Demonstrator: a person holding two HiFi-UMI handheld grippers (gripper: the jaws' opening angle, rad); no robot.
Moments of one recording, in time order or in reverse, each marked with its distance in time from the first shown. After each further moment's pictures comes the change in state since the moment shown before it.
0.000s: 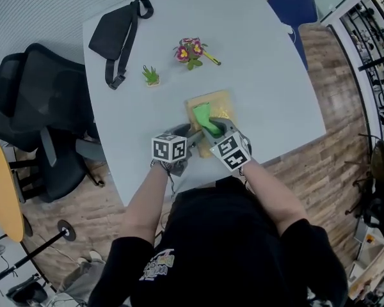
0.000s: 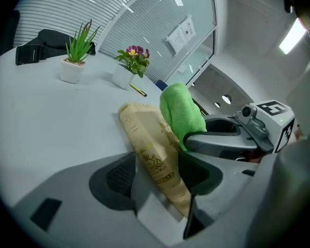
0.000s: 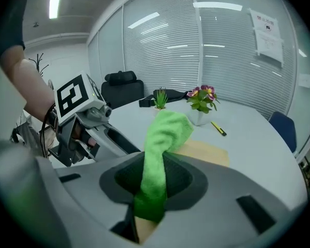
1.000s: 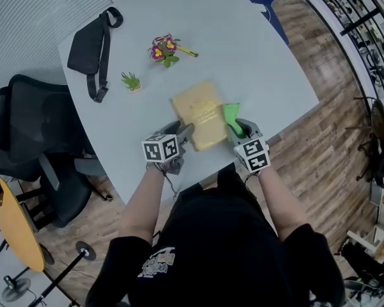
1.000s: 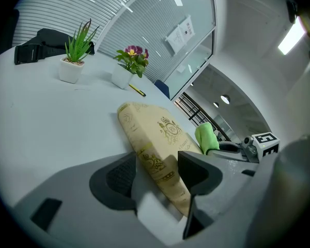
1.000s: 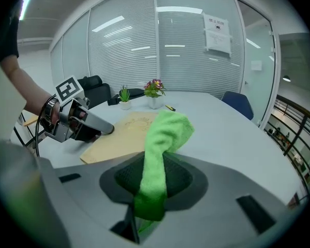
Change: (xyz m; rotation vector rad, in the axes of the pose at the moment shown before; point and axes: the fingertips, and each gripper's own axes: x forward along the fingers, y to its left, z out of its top) left arm -0.002 0.000 0.000 0.001 0.000 -0.017; right arm -0.086 -0.042 -0.095 0.280 -0.011 -0.301
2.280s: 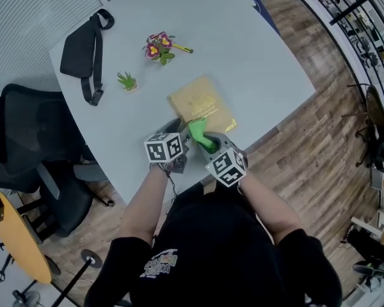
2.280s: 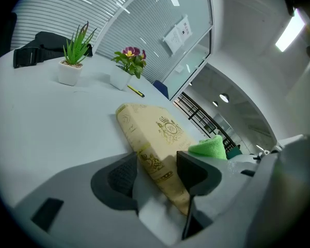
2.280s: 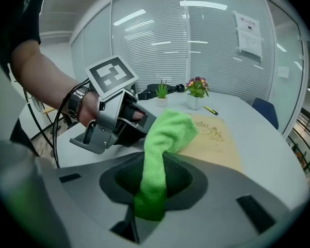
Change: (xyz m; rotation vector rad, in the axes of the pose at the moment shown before) left arm -0.002 -0.002 0.000 0.031 -0.002 0.003; right arm 0.019 0.136 0.015 -0.154 0.046 0.157
